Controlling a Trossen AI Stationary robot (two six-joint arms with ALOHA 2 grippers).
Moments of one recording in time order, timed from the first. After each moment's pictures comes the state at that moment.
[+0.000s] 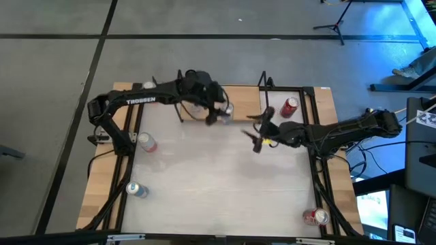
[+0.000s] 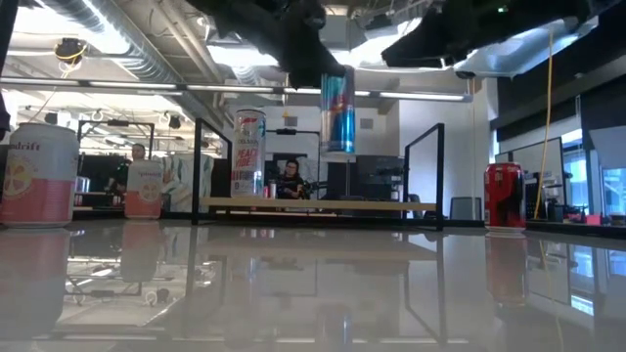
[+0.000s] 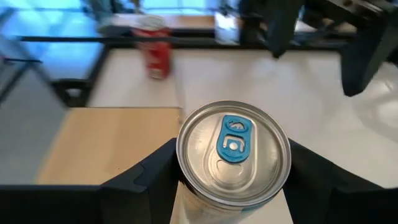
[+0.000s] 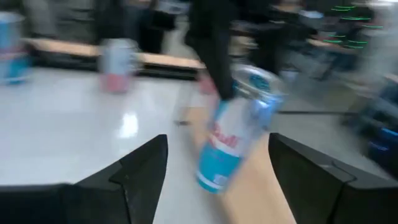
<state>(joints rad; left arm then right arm) 0.35 1.64 1.36 -0.29 0.30 0.17 0.11 1.13 0.64 0.25 0.45 -0.17</state>
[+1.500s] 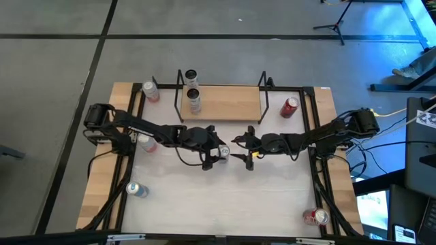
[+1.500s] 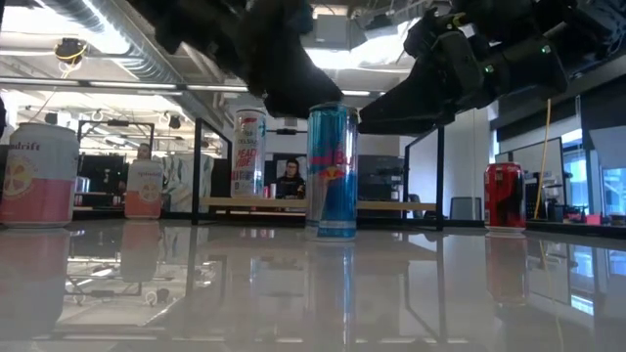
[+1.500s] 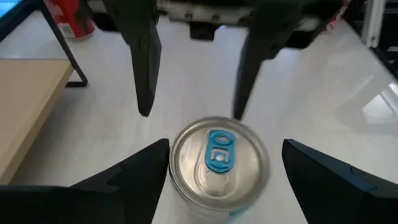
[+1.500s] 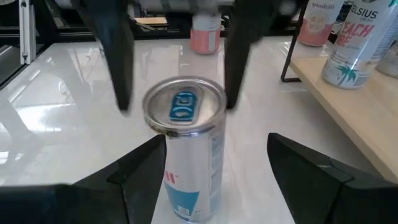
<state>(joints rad) -0.06 1.61 0.92 0.17 -0.04 -0.08 0.12 1.48 0.55 0.60 0.16 0.06</state>
